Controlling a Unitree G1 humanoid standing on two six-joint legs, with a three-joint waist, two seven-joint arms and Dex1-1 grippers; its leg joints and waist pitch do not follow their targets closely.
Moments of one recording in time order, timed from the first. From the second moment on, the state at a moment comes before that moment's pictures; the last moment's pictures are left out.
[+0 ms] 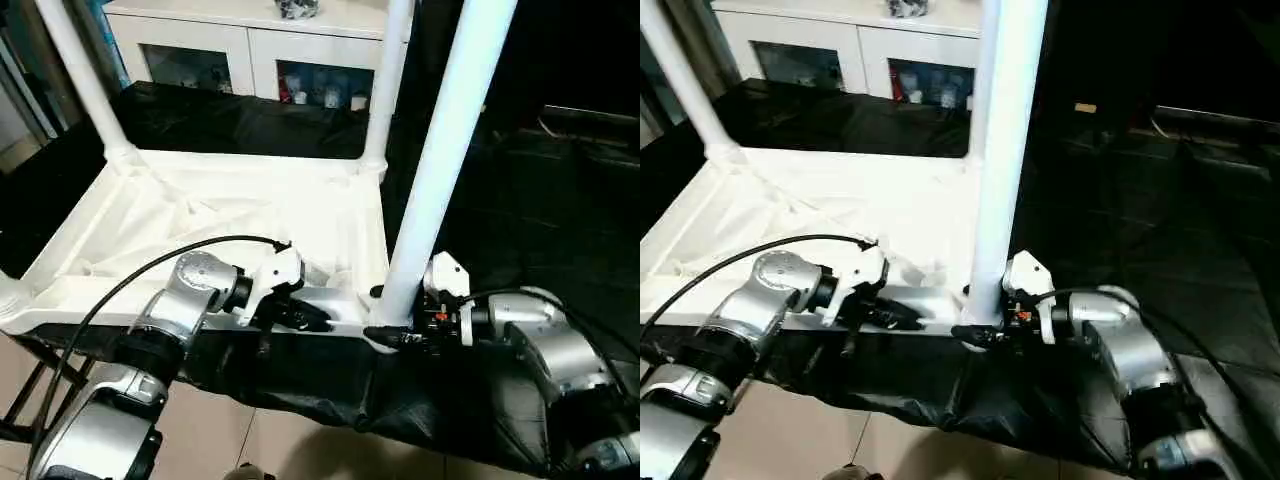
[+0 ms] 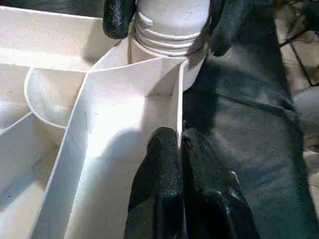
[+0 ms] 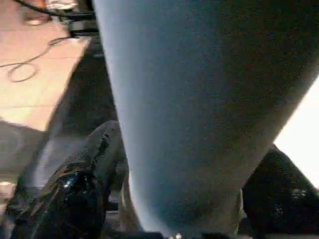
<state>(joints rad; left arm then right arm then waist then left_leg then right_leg) -0.64 0.32 -0.27 0.72 0.00 -0.01 -1.44 -0.39 -0.44 0.21 0.39 0.20 0.09 1.26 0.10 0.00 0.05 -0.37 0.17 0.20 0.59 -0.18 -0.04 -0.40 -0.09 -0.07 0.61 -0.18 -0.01</state>
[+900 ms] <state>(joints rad) -0.72 0.13 -0.23 0.83 0.08 0.09 -0.94 -0.40 -0.11 -0.02 0.48 0.10 0.13 0.40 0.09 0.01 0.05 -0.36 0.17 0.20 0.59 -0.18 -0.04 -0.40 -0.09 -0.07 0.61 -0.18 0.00</state>
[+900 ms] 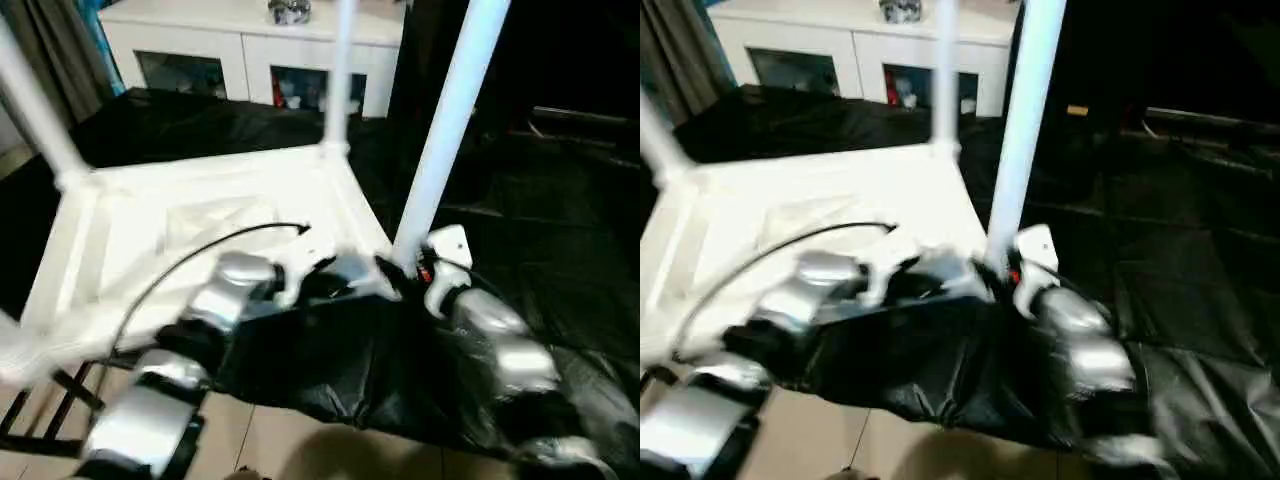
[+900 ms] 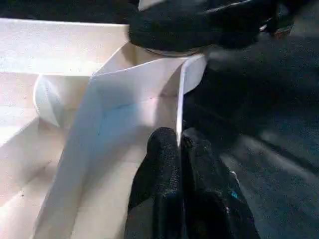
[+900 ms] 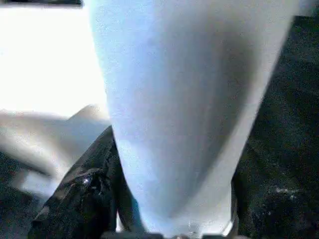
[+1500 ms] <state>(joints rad) -0.69 0.21 -0.23 0.81 0.06 0.01 -1.13 -0.40 -0.24 0.06 0.47 0.14 0.09 0.78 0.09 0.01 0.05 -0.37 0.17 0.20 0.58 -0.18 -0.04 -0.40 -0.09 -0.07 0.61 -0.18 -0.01</state>
